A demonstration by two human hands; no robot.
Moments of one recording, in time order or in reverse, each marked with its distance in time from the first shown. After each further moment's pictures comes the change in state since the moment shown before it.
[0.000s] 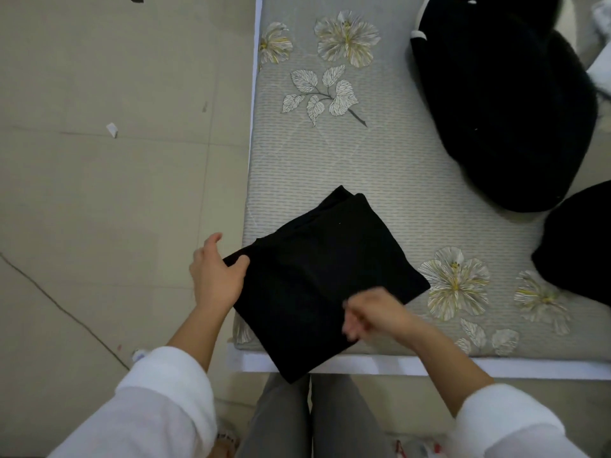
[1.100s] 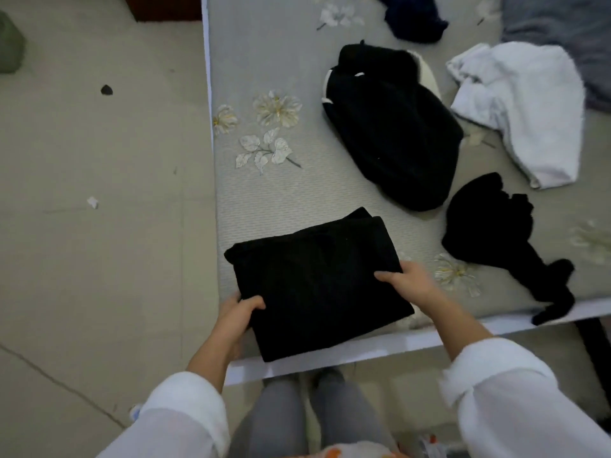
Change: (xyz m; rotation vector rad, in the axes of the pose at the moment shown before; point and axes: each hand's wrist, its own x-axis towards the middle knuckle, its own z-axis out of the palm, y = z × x) left_hand -0.115 0.051 -0.010 -0.482 -0.493 -0.181; right_hand -0.116 0.031 -0.101 0.118 0.535 -0.191
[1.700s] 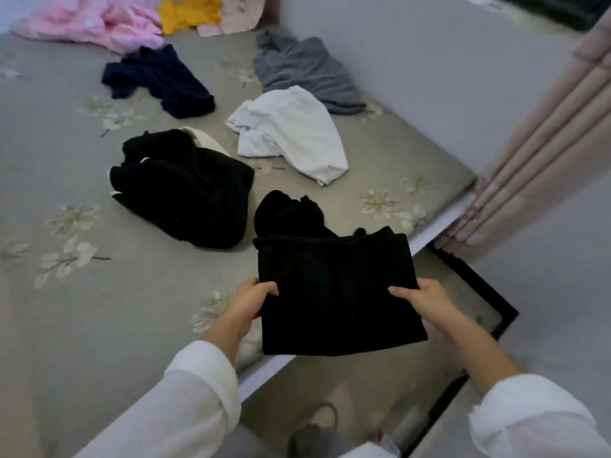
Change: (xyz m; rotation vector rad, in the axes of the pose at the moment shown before) left_hand -0.103 -0.002 0.386 0.518 -0.379 0.200; right_hand -0.146 0.252 -0.296 0.516 0.378 0.091
